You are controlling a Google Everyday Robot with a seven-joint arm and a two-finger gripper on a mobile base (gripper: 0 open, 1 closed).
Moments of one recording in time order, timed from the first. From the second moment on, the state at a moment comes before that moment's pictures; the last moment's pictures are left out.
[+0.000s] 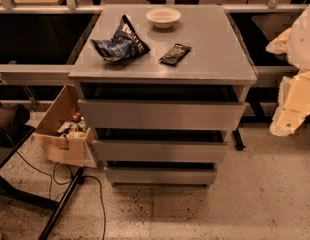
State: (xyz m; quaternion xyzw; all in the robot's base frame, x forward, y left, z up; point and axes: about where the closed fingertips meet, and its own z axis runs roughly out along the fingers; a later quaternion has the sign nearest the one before) arm 0.438 -0.217 0.976 -0.60 0.78 -0.03 0.16
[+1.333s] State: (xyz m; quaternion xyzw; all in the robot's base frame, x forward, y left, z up) arm 0.418 -0.180 0.833 -0.59 0.79 -0.03 0.17
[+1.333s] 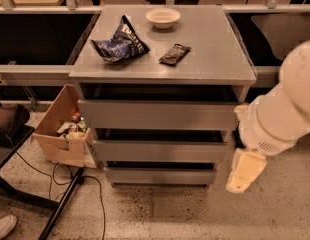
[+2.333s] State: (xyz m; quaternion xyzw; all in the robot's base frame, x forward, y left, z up) arm 0.416 -0.201 0.666 -0.59 0.79 -0.07 0.12
